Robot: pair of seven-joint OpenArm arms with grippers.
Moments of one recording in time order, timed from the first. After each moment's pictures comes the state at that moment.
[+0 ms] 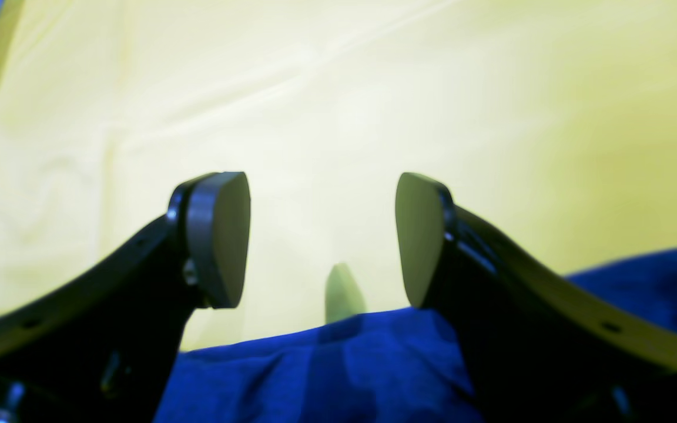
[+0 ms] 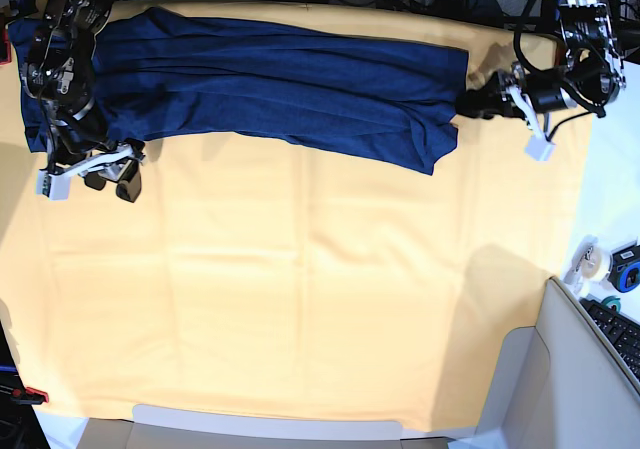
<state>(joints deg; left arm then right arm) 12.1 -25.9 -19.3 79.2 -72.9 -33.2 77.3 -13.2 14.4 22.6 111.4 39.3 2.3 -49.6</state>
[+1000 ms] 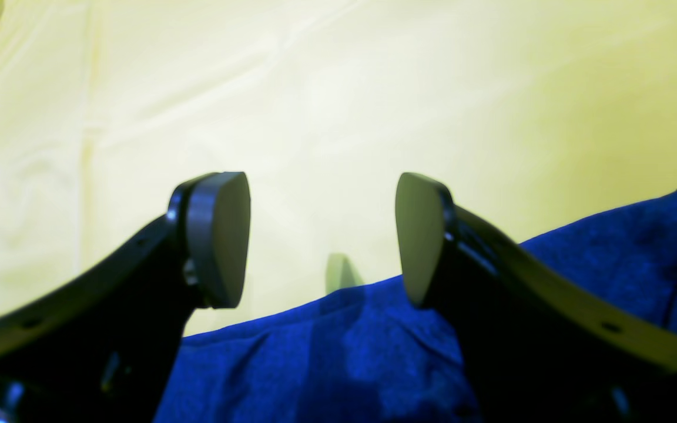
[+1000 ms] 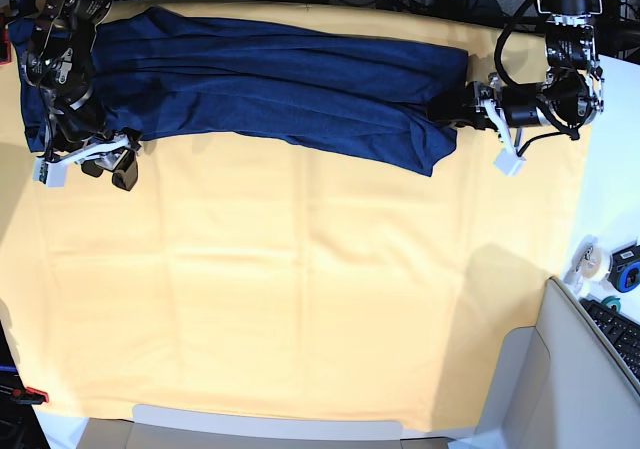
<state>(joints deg) 6.0 -25.6 -10.6 76.5 -73.2 -29.3 76.5 -15.0 12.7 25.0 111.4 39.5 2.5 -49.9</state>
